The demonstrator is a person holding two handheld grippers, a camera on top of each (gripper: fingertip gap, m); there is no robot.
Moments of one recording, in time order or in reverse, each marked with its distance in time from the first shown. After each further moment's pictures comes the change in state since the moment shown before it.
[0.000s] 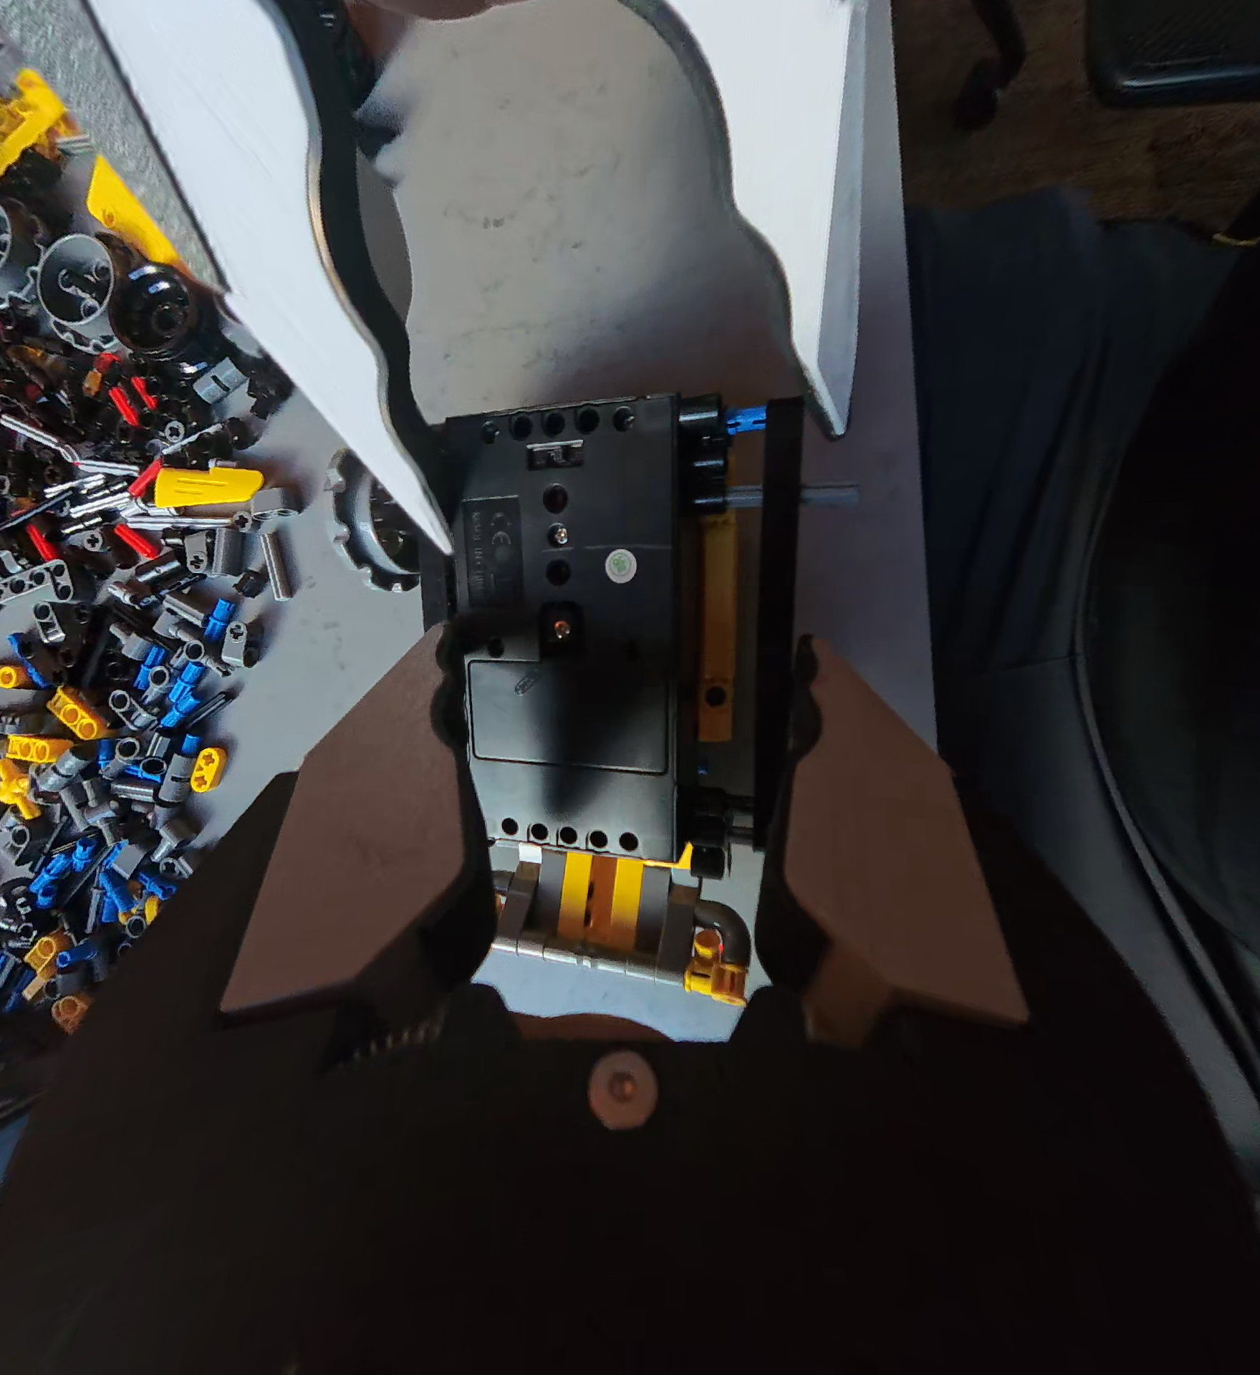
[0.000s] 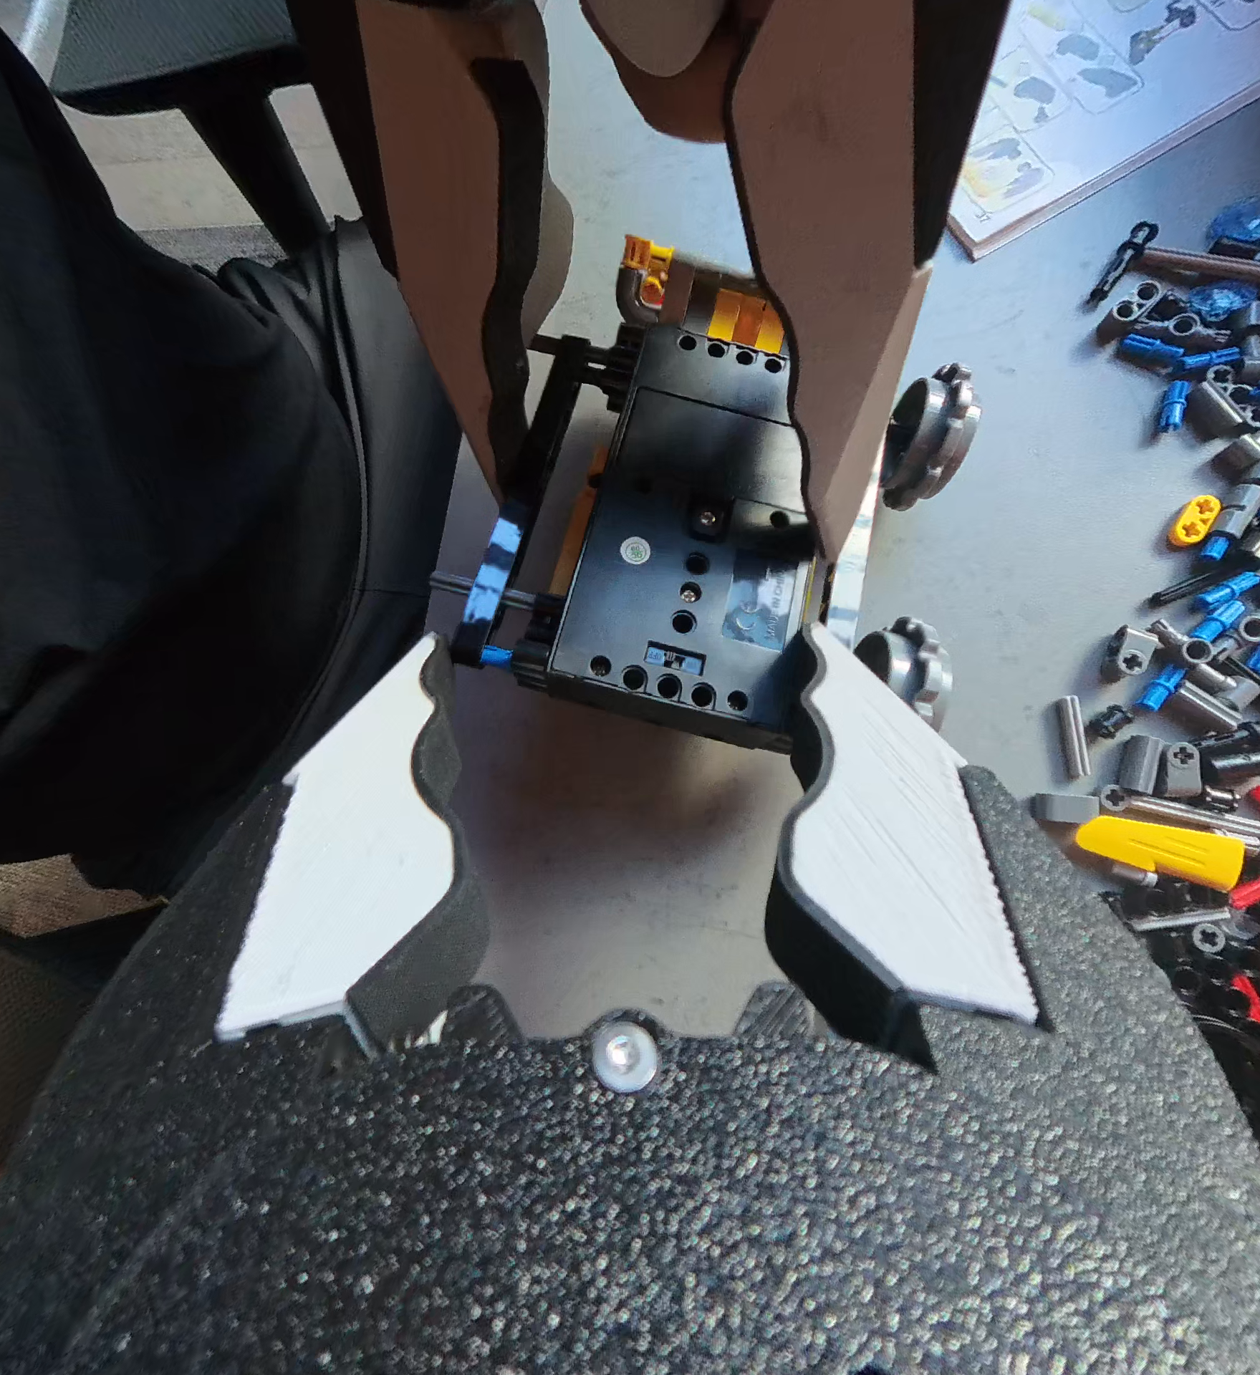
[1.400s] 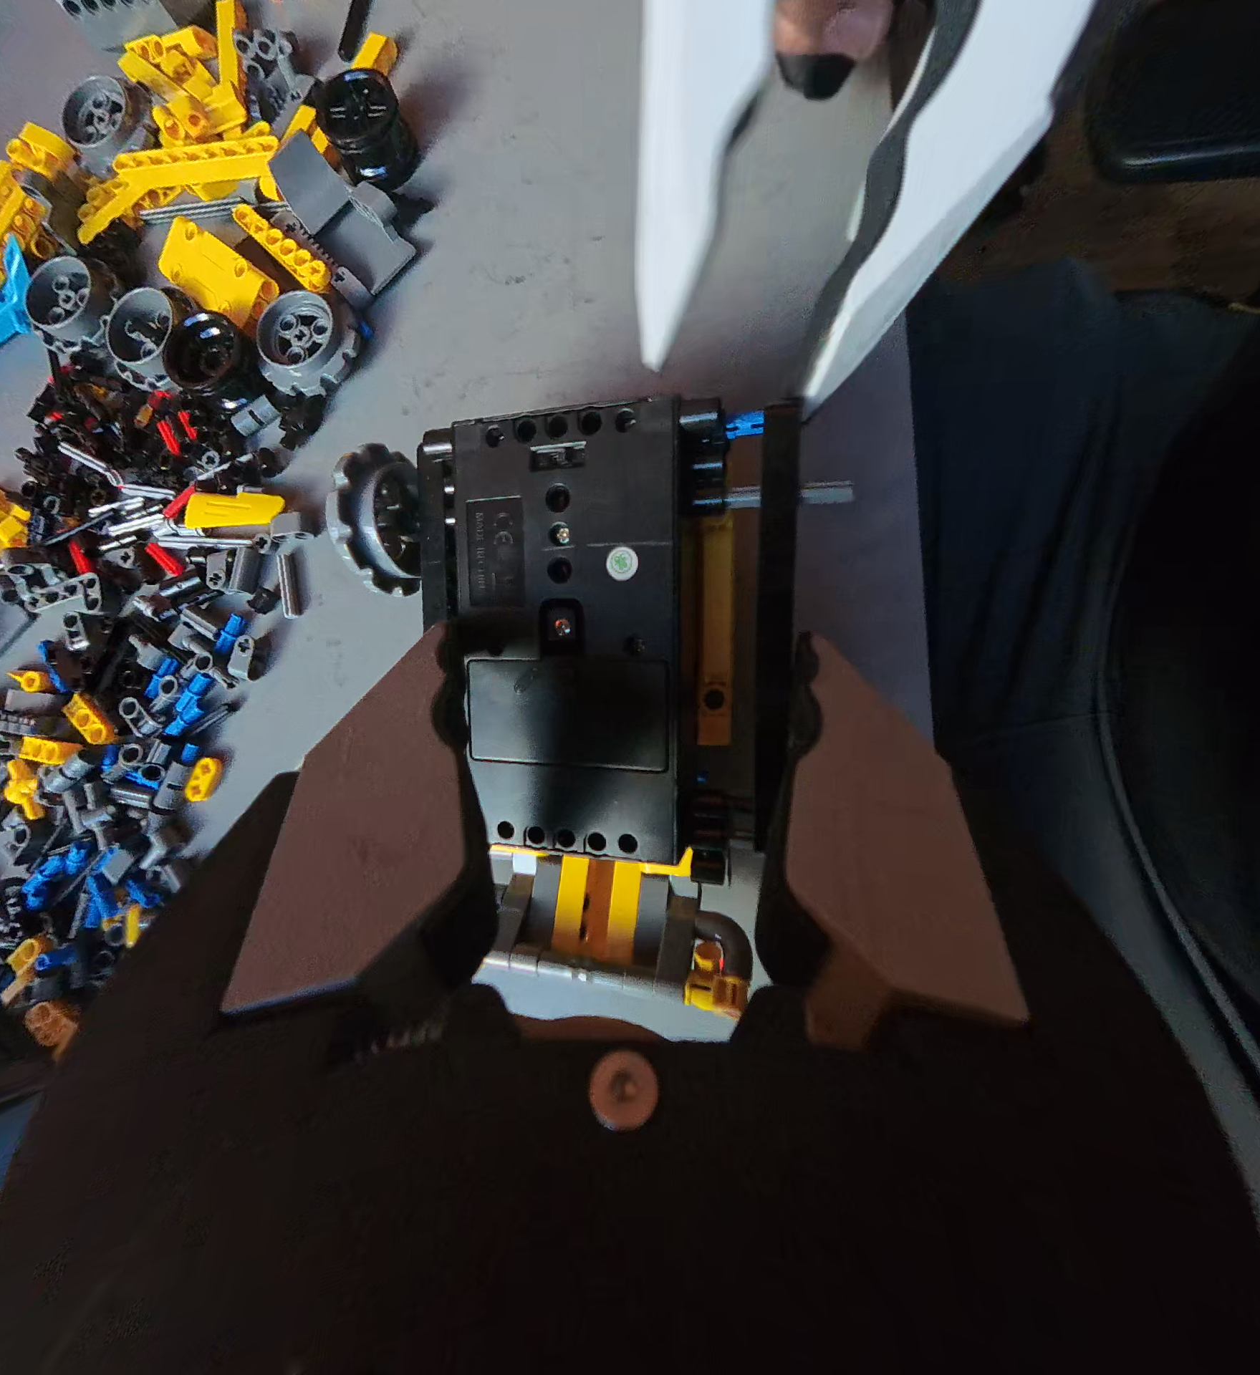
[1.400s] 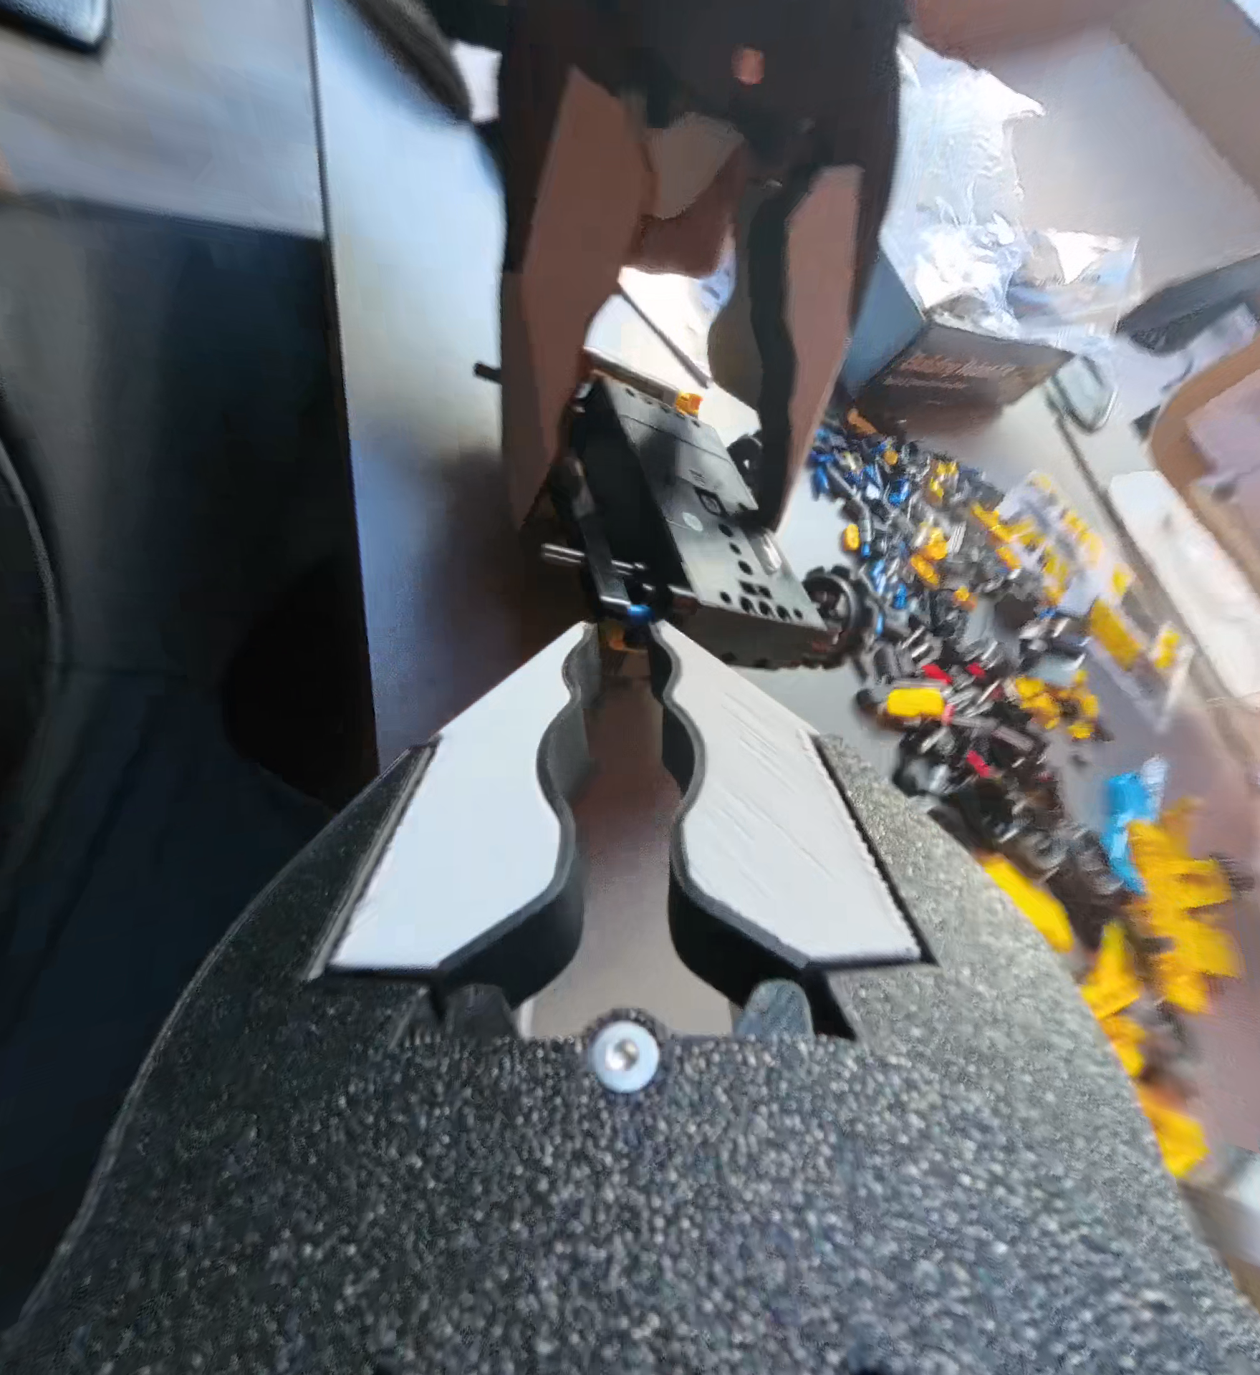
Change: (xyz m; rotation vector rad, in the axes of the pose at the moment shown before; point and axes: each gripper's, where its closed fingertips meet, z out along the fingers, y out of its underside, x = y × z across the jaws) left arm 0.004 -0.005 0.003 0.094 -0.070 -0.006; right arm -0.030 0.008 -0.019 0.235 0.694 -0.167
